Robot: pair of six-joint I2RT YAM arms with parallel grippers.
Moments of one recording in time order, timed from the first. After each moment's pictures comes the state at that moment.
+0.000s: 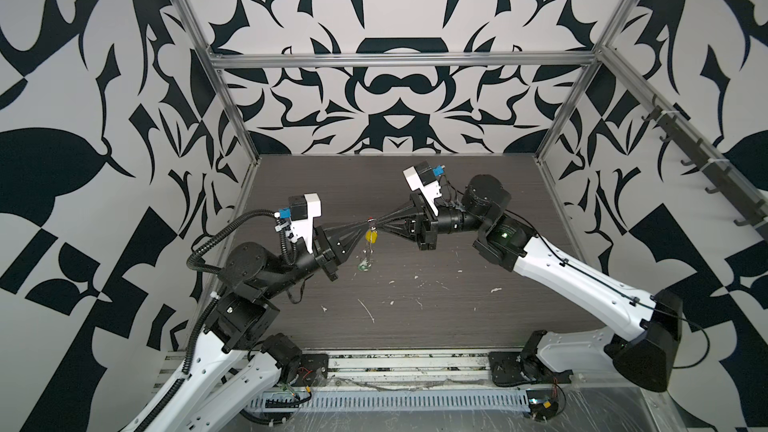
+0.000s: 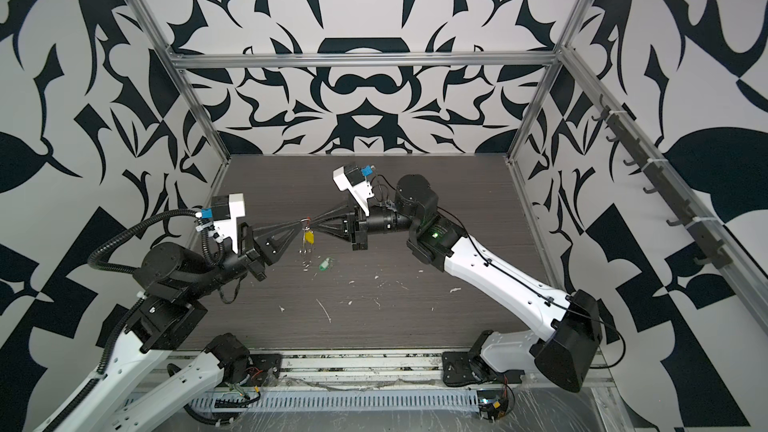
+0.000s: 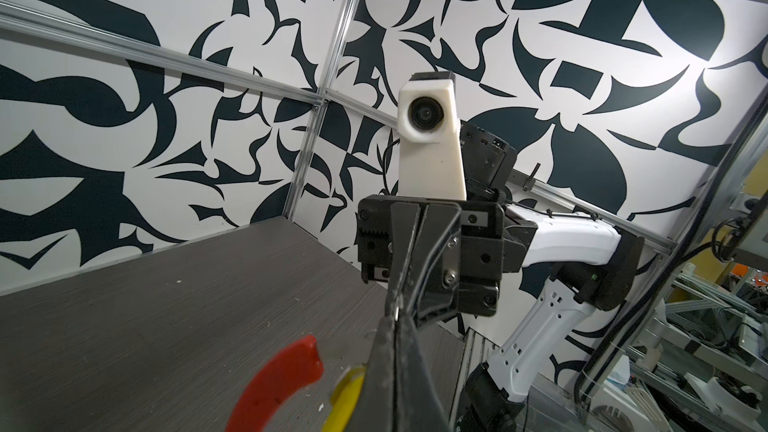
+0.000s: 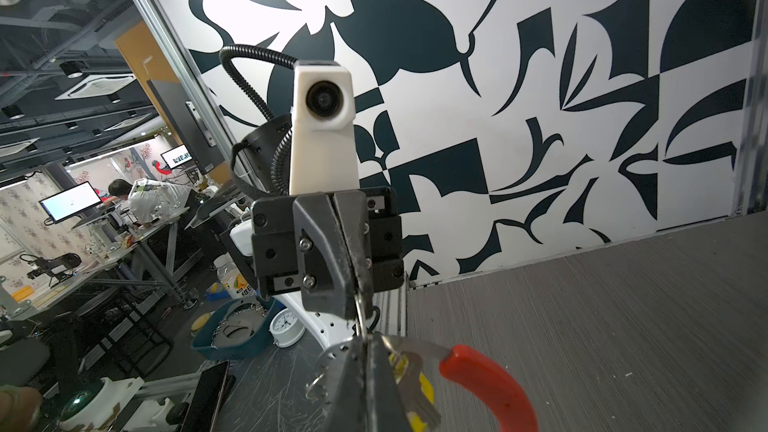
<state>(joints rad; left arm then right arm) -0.66 0.60 0.81 0.01 0.46 -0.47 0.81 1.30 1.19 0.23 -0.92 0.46</state>
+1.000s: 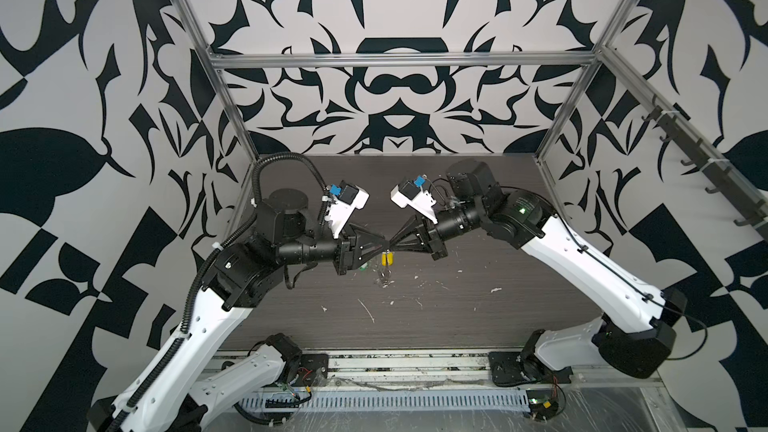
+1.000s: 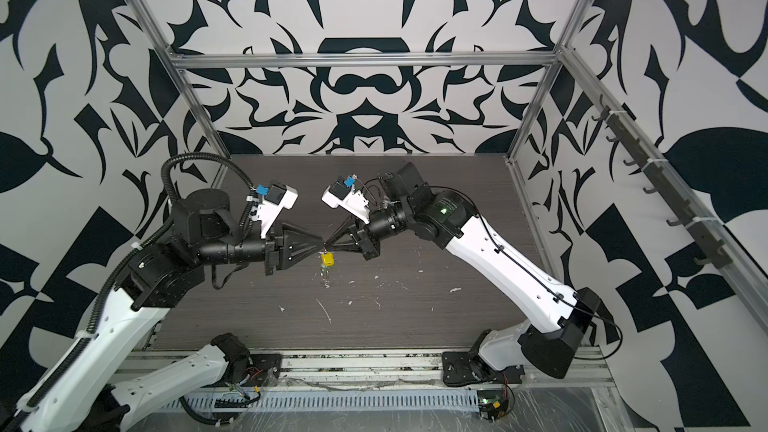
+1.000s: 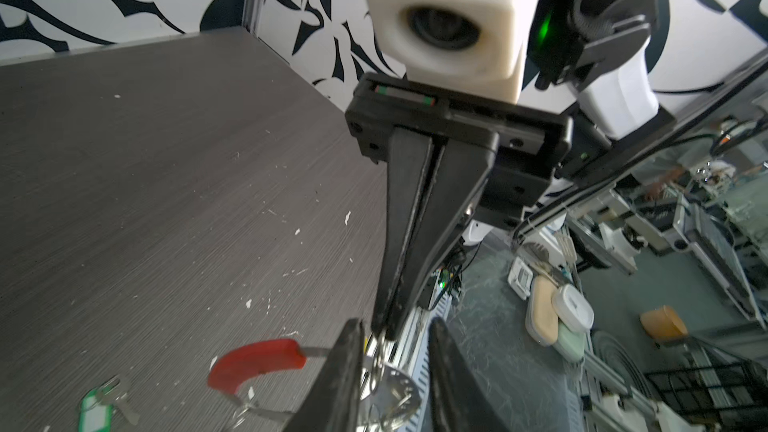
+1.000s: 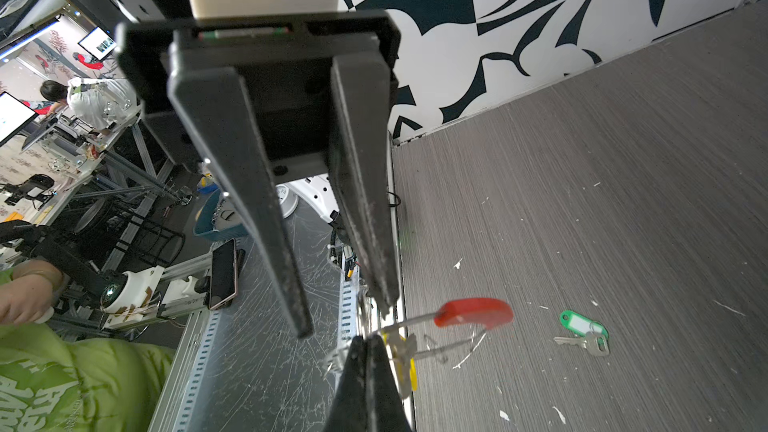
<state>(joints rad) -0.66 0.93 1.28 -0.76 0.69 -0.26 0.80 1.40 1.59 -0.80 -0.89 -0.01</state>
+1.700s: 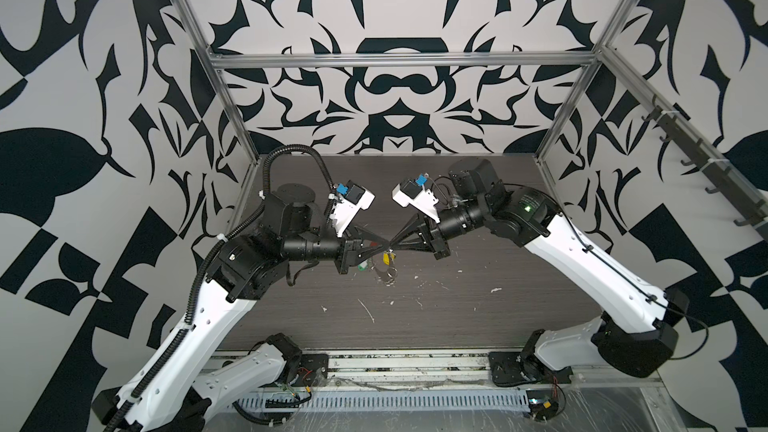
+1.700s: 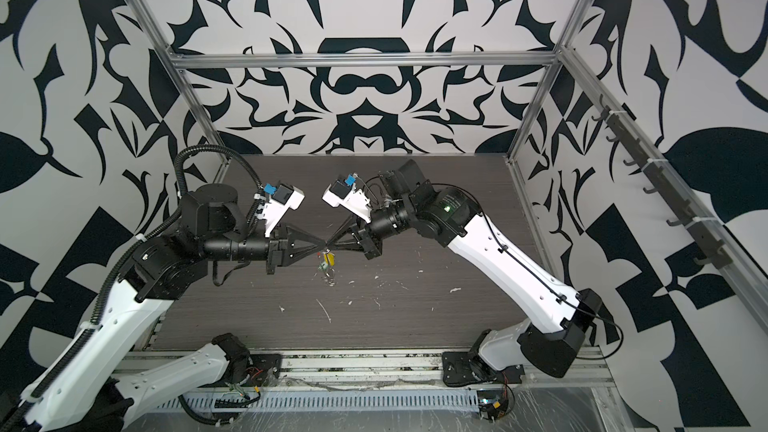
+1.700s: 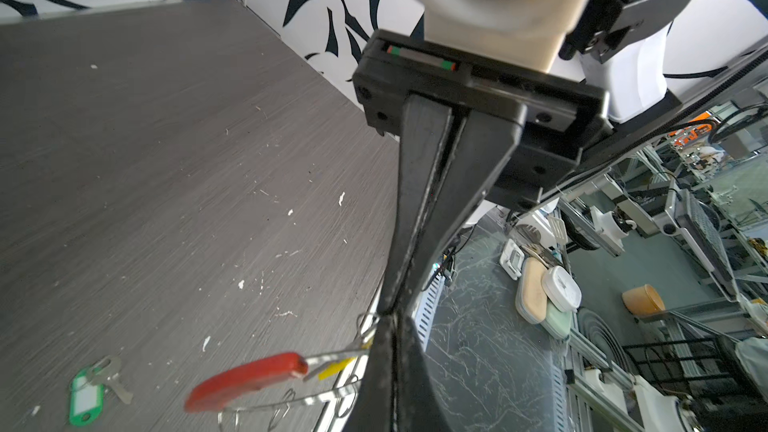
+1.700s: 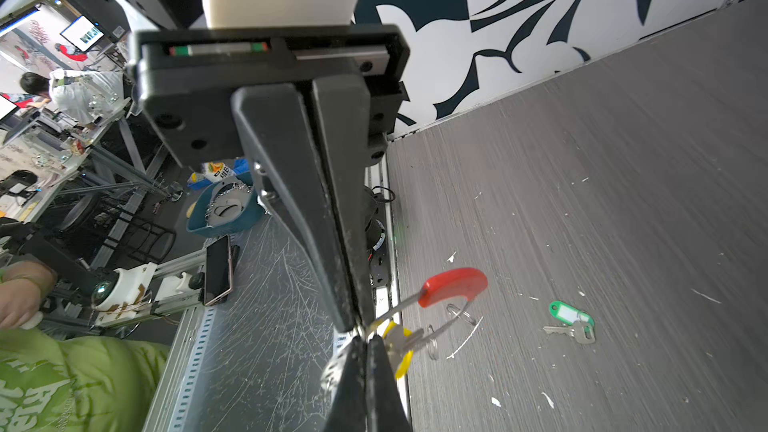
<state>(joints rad) -0.66 0.95 1.30 -0.79 0.69 -0.25 0.81 1.40 1.63 -0.85 -0.85 -0.02</state>
